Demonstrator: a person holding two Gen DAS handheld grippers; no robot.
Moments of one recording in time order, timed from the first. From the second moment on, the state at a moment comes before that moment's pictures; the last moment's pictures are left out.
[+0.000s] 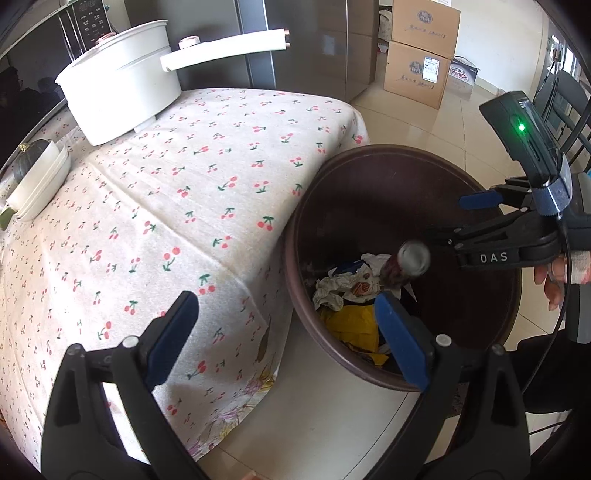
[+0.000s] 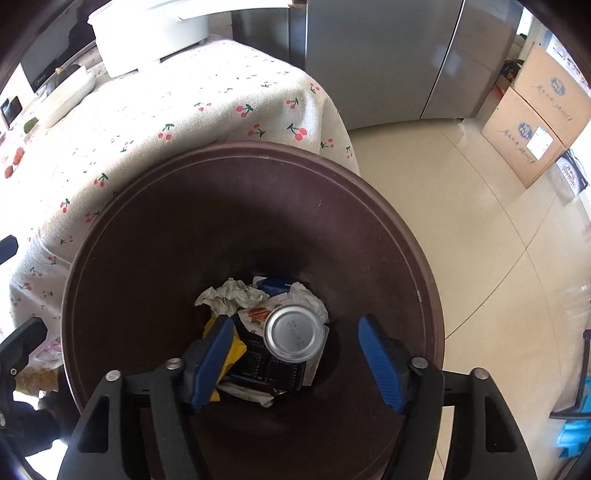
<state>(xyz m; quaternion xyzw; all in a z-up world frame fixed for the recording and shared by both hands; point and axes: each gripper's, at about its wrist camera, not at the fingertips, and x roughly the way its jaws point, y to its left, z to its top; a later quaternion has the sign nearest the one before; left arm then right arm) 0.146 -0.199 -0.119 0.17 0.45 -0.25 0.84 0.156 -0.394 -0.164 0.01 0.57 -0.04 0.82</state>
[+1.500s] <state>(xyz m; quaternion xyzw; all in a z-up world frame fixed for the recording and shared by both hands) -0.022 -0.073 -0.024 0.05 0.36 -0.10 0.93 -0.084 -0.261 0.004 -0.05 0.30 -0.09 0.95</state>
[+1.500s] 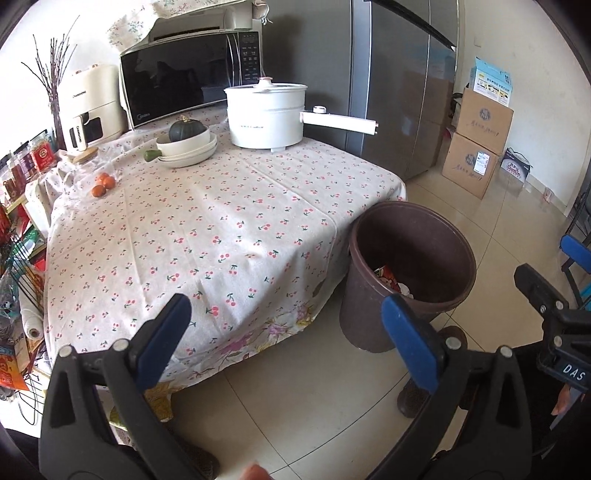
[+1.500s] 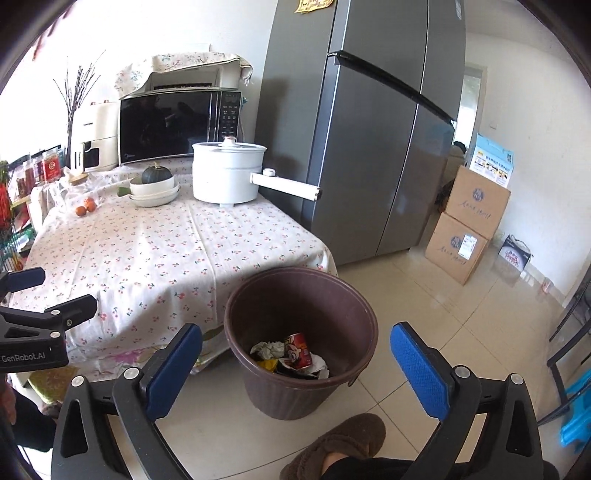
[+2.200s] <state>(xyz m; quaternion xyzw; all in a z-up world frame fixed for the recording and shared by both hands) -0.032 -0.070 -0.013 0.03 0.32 -0.06 0.94 -0.091 -0.256 0.007 -0.02 0.29 -0.09 0.95</state>
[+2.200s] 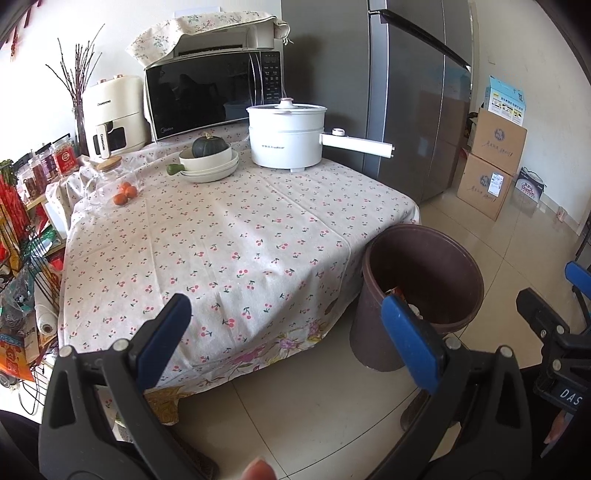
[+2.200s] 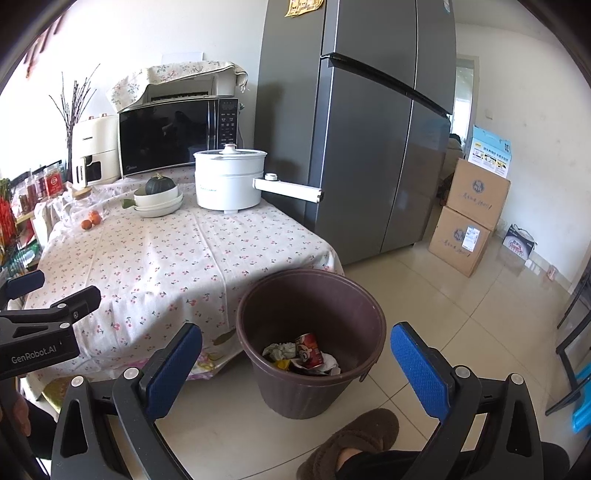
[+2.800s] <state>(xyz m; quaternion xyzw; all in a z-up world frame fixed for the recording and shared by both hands) -0.038 -0.070 -0.009 0.04 0.31 -0.04 0.95 -0.085 -0.253 0.006 -0.03 0.30 -0.09 0.95</state>
